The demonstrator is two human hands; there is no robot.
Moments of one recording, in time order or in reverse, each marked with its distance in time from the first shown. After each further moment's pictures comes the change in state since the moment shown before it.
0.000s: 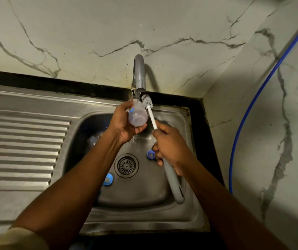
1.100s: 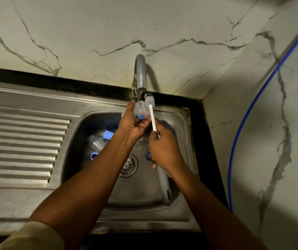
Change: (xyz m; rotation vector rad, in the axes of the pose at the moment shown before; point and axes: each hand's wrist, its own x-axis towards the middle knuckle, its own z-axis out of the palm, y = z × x) left_hand -0.001 -0.016 0.029 -0.486 0.074 -0.035; right_hand 0.011 0.017 0.019 -0.268 0.126 -0.155
